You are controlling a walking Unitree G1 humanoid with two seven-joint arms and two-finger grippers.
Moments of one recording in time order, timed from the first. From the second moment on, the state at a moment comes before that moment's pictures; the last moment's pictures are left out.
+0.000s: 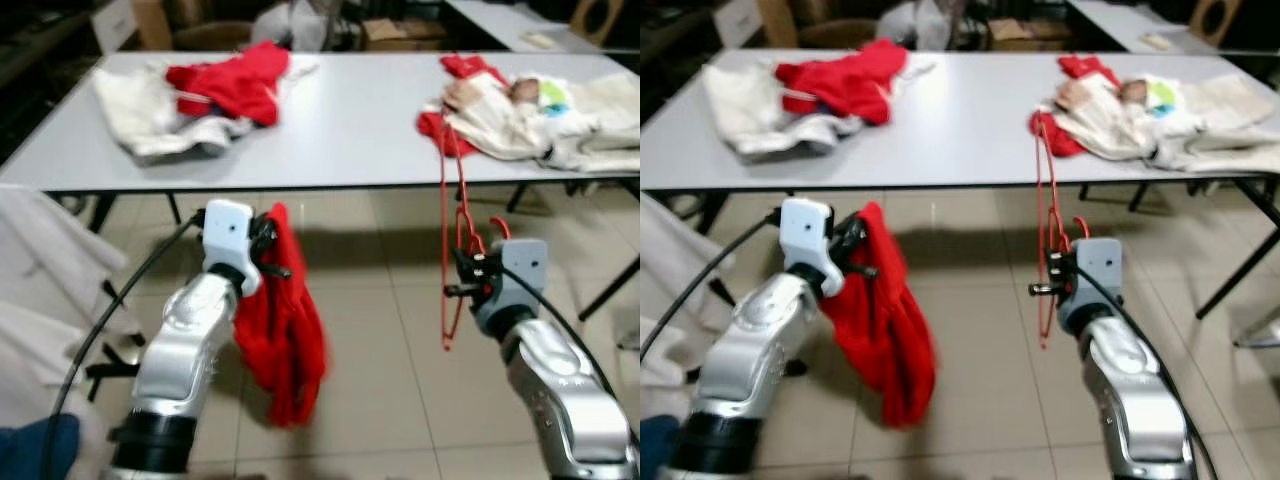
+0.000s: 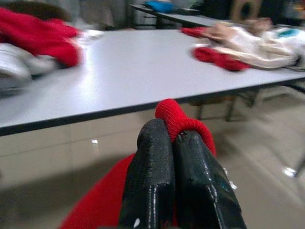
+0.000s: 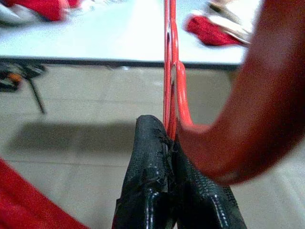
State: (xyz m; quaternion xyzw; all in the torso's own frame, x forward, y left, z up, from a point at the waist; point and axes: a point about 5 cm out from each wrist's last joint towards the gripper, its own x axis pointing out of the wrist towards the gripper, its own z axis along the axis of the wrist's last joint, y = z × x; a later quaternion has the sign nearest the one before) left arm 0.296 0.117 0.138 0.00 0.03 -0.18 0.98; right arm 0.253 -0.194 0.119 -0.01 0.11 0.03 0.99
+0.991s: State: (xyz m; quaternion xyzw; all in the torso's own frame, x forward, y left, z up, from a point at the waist) left arm 0.362 0.120 0.204 0.03 -0.03 -0.19 0.98; right arm 0.198 -0.222 0.151 -0.11 0.20 0.36 0.90
